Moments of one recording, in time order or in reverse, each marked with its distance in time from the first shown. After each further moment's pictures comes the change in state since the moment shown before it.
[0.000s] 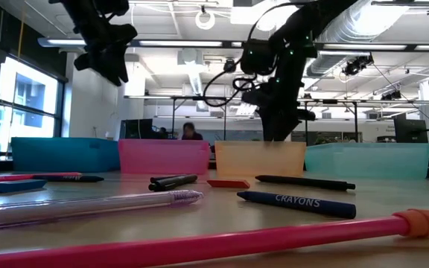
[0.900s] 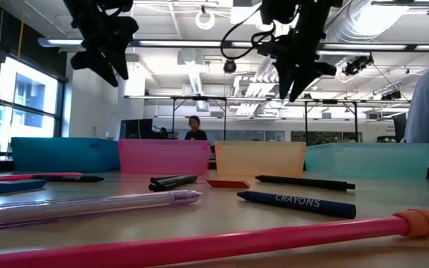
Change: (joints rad) left arm -0.156 0.006 0.000 -0.066 -0.001 -0.158; right arm 0.047 -0.251 0.081 -0.250 0.184 0.169
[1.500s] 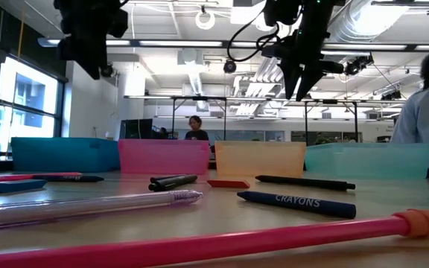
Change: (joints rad) left arm -0.371 0.000 0.000 -0.148 0.000 -0.166; right arm -0.020 -0.012 0.000 -0.044 0.023 0.073
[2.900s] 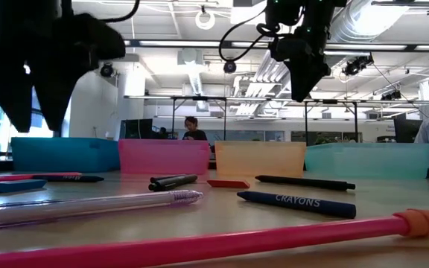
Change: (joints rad) left arm -0.660 0.508 0.000 0.156 -0.149 -1.234; right arm 0.000 0.001 0.000 -0.044 -0.133 -0.502
